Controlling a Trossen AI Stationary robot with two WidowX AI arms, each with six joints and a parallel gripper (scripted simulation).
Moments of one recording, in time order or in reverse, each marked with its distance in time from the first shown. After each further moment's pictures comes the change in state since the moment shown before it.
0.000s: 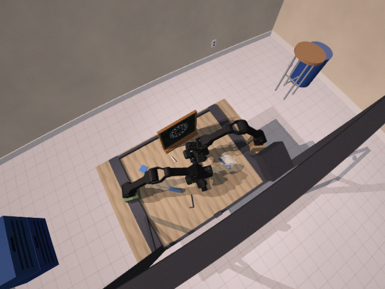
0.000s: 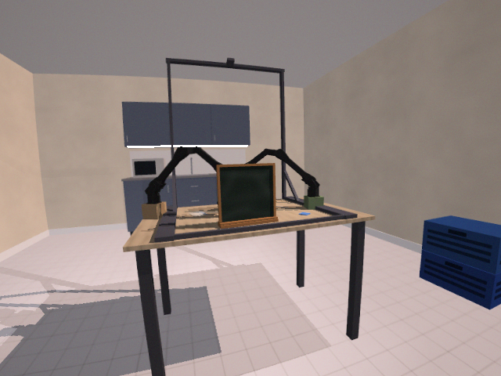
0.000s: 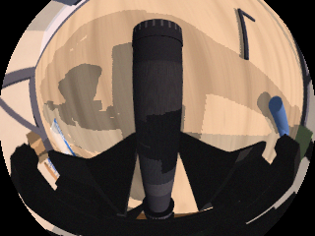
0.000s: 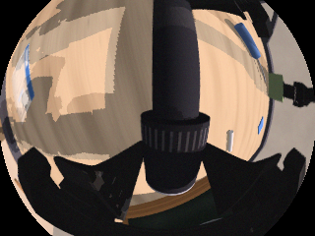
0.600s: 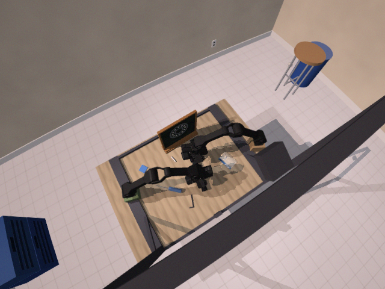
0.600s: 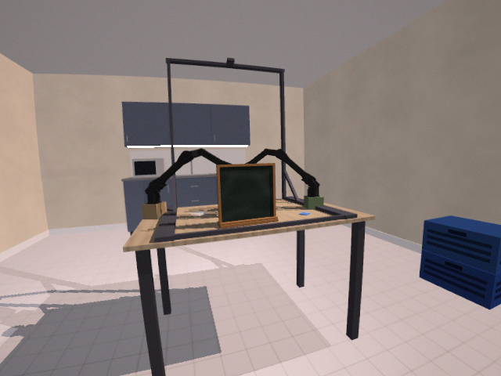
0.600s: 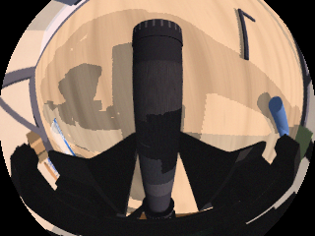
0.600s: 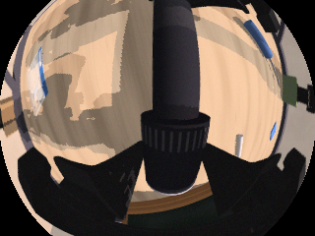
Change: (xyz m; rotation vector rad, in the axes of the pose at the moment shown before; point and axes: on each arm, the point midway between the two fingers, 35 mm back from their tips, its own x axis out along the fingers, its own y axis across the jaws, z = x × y) left arm 0.000 0.000 0.000 -0.002 0.000 0.000; right arm 0.001 -0.005 0.000 0.002 0.001 0.168
